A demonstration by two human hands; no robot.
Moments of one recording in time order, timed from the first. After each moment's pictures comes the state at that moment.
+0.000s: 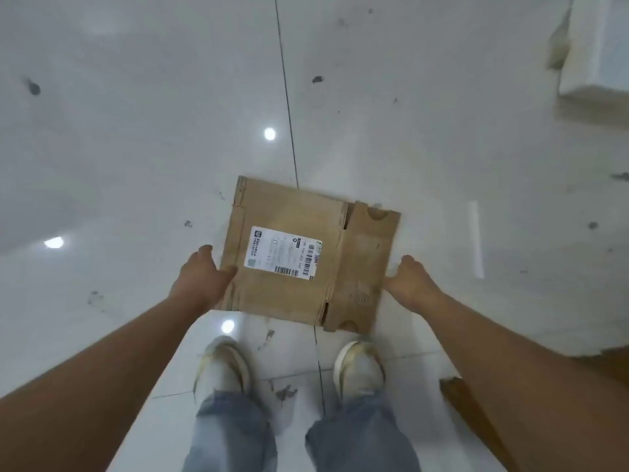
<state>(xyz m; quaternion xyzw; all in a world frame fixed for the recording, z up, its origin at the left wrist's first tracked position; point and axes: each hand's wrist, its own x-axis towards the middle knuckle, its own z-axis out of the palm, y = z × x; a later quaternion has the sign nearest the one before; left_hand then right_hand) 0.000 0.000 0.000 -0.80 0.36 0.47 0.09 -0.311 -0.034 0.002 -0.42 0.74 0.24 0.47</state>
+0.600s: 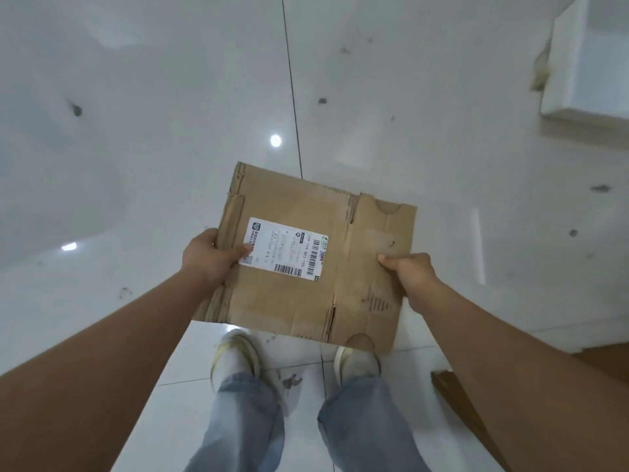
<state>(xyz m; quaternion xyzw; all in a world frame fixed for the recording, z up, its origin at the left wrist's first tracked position) 0.001 -0.033 0.074 -0.82 0.24 0.51 -0.11 -0.298 -0.052 0.053 -0.15 0.81 -0.07 0.57</state>
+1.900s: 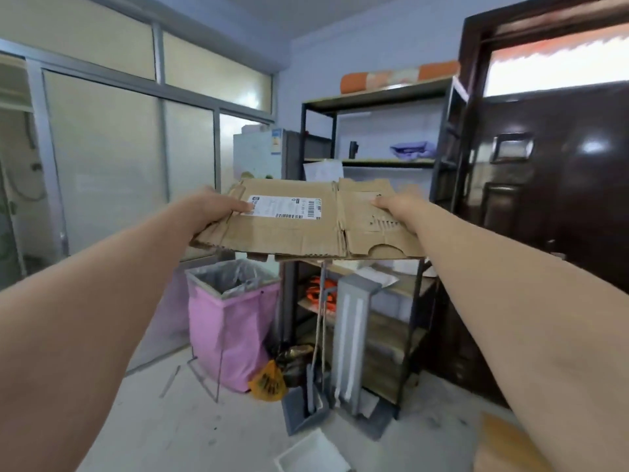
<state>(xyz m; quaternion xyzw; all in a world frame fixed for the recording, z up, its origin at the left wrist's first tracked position) -0.148 -0.147 1.270 -0.44 0.75 0.38 -0.33 -0.421 0.015 1.276 -0.36 0.79 -0.49 0.04</state>
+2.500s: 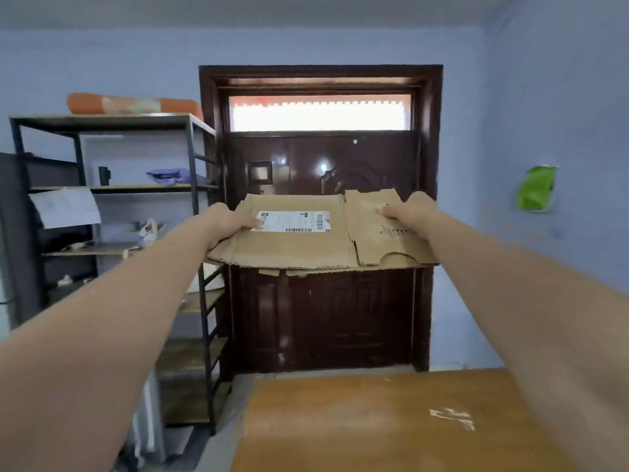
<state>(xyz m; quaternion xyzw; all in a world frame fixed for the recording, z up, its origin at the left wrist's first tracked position) -0.377 0.263 1.305 -0.11 0.85 0.47 -0.20 -0.461 0.572 1.305 -0.05 0.86 -0.46 -0.19</state>
